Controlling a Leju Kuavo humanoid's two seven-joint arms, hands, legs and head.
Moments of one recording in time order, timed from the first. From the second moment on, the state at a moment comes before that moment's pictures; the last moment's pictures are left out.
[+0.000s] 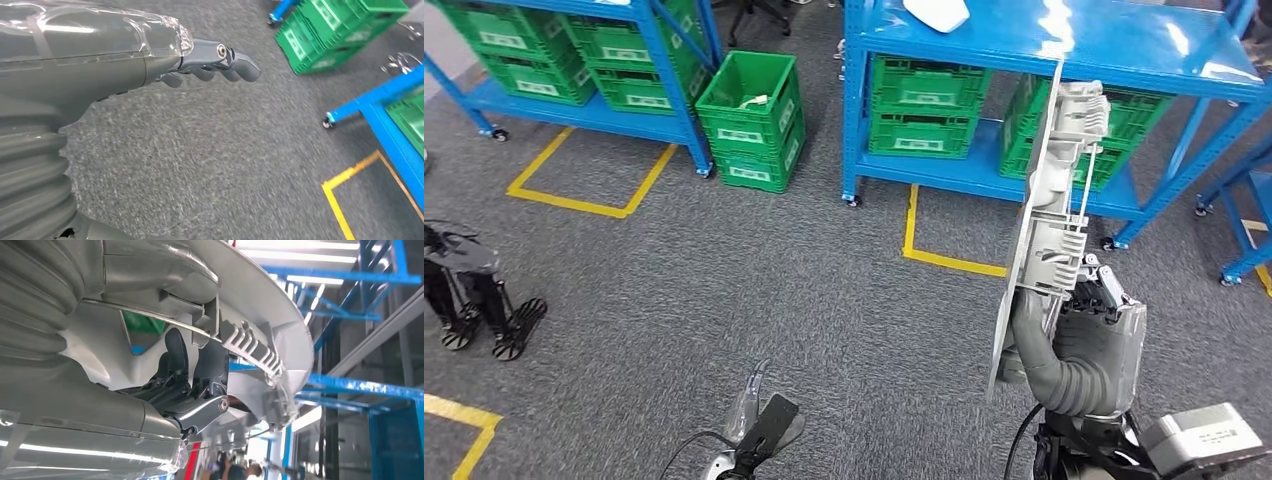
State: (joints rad) left arm -0.17 -0.18 -0.38 -0.43 -0.30 0.70 -0.57; right arm -0.15 -0.29 0.62 -2.12 -0.03 -0.67 -0.22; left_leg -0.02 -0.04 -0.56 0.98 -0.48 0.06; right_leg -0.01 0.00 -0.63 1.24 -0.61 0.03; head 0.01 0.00
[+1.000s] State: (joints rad) left arm -0.18 -0.13 -0.42 -0.43 -0.05 0.65 -0.57; right arm -0.16 -0.28 0.65 -2.11 -0.15 -0.50 -0.32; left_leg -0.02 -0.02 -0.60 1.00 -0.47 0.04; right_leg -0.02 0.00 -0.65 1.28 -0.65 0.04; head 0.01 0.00
